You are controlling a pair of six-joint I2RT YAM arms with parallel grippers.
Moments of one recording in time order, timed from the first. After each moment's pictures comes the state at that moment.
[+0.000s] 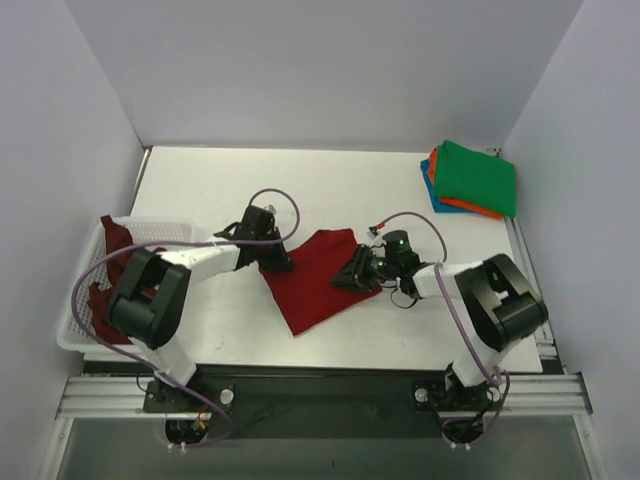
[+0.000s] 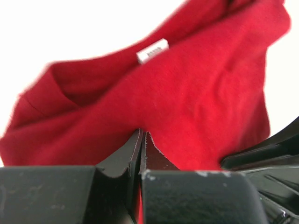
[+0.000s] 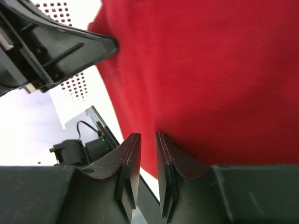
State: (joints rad) left arm -0.47 1.69 0.95 -0.18 0.19 -0.76; right arm 0.45 1.65 0.60 0.39 -0.62 0.94
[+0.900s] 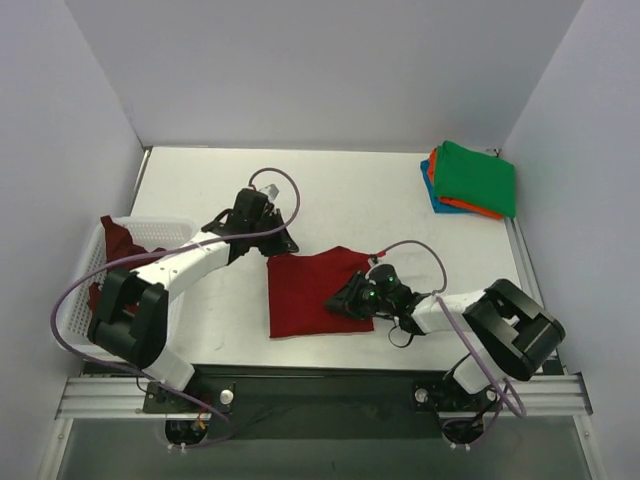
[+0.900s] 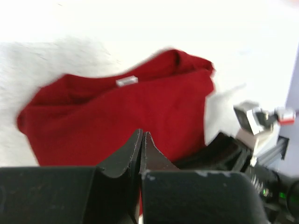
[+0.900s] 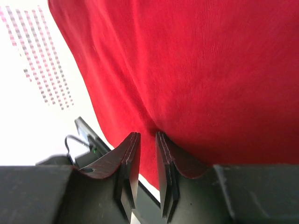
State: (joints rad) left arm -0.45 1.61 1.06 -0.26 0.25 -0.69; right arm 0.72 1.53 0.34 0.58 -0.26 1.21
